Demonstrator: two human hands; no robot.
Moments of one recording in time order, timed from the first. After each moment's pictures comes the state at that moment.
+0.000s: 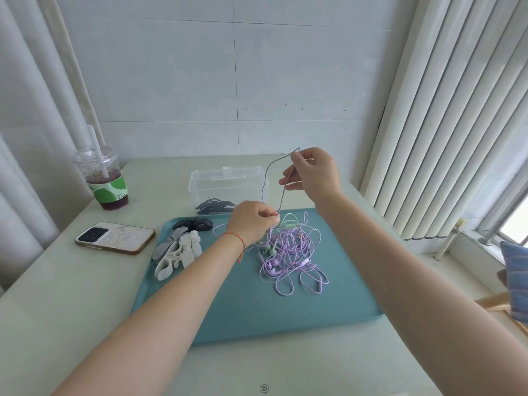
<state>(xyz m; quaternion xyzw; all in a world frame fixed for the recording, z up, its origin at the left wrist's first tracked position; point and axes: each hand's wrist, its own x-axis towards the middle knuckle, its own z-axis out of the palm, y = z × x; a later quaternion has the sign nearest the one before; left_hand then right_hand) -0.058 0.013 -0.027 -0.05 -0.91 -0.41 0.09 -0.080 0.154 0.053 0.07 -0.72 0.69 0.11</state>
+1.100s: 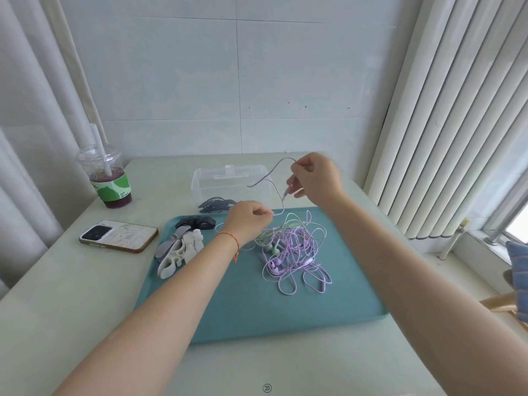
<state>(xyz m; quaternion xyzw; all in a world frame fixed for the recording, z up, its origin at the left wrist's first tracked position) -0.056 0.004 -0.027 0.01 -0.89 -0.45 0.08 -0.096 0.160 0.037 0.09 -0.80 0.58 0.10</state>
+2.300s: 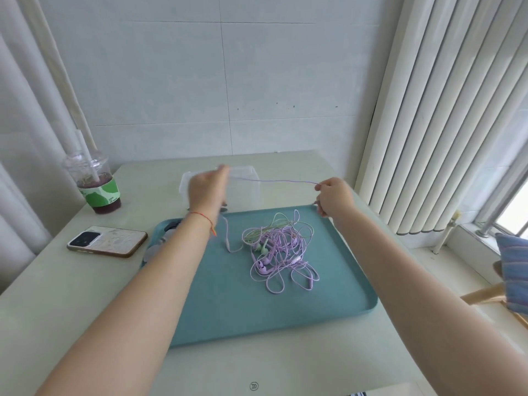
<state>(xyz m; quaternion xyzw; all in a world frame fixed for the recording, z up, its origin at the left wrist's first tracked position) -0.063 -0.010 0.026 0.15 -0.72 -0.64 0.22 -0.106 0.217 0.003 -0.11 -0.80 0.59 0.06</state>
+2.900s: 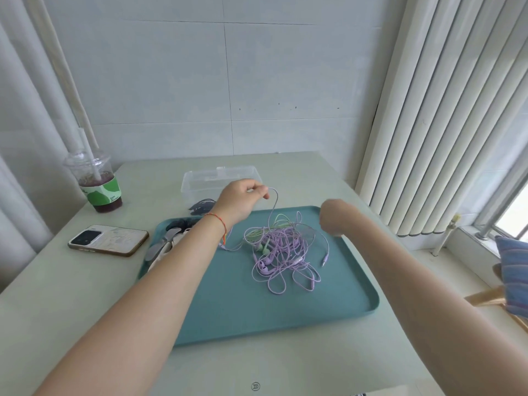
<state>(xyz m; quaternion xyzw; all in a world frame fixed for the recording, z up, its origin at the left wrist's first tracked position) -0.060 0.008 0.012 -0.05 -0.87 -0.49 0.10 -0.091 0.226 0.001 0.02 -0.99 0.06 -0.08</state>
